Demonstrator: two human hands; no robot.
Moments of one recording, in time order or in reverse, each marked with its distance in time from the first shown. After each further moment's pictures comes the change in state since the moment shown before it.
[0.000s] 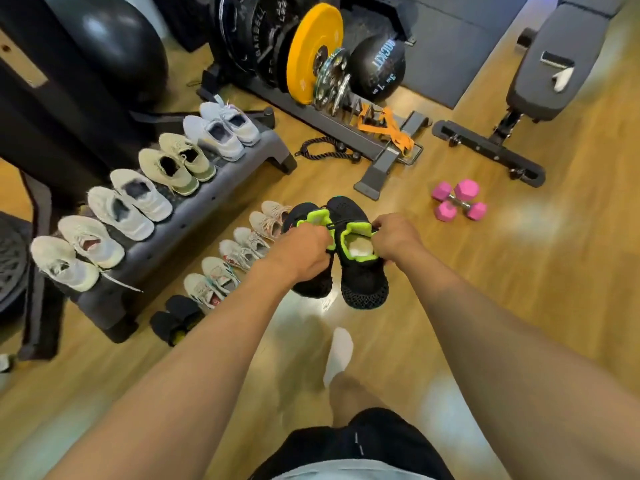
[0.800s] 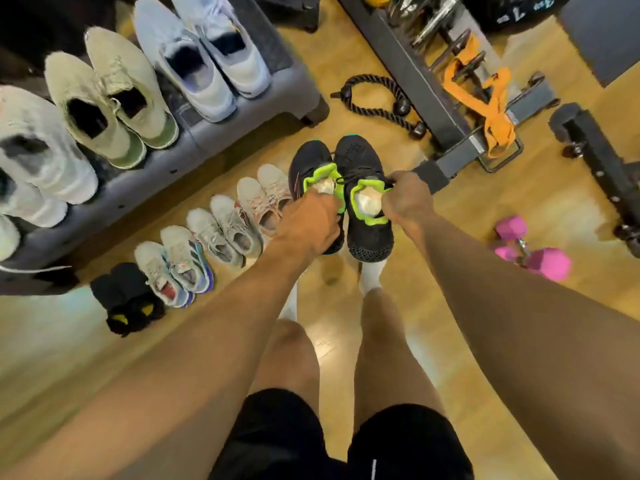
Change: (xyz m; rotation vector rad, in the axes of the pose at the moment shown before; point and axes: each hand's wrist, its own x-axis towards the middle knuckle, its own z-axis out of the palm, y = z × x) left_hand 0.426 -0.196 0.027 -0.258 -0.042 -0.406; right_hand 0.504 -0.115 0.032 -0.147 -0.167 -0.067
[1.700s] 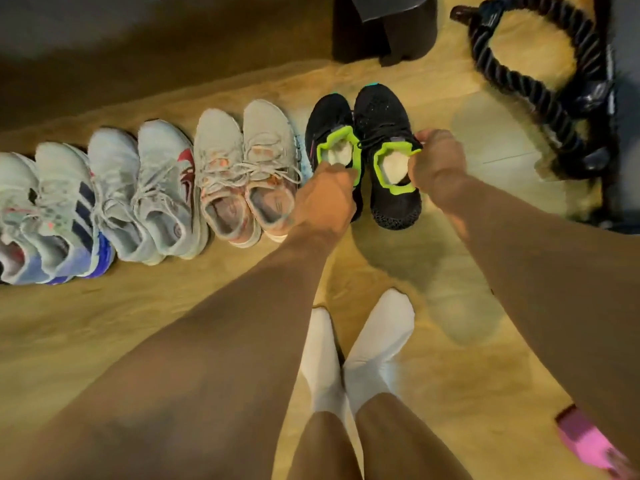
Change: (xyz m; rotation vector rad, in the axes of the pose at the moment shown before) left_hand 0.333 -0.129 0.279 -0.209 0.225 -0.495; right_hand 0.417 0.031 0.251 -0.193 -0.127 -0.224
